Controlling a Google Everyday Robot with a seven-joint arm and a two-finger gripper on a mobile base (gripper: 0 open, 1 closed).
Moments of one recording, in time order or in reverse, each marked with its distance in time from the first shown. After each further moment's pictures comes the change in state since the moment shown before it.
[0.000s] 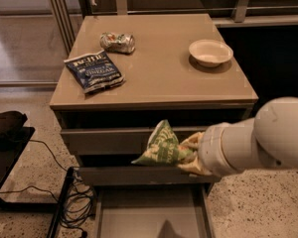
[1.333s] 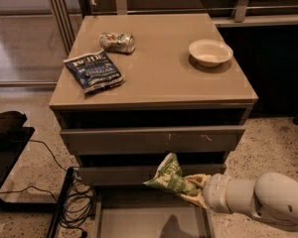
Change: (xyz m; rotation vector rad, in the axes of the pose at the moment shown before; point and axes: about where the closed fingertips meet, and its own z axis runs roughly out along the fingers) arm 0.124 0.040 0.132 0.012 -0.249 0.180
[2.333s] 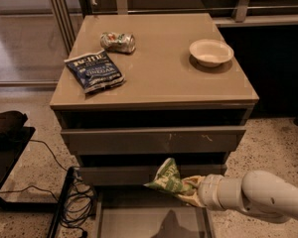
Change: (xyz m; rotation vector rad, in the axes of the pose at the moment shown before) arm 0.033 -0.008 0.033 -0.025 0.057 0.045
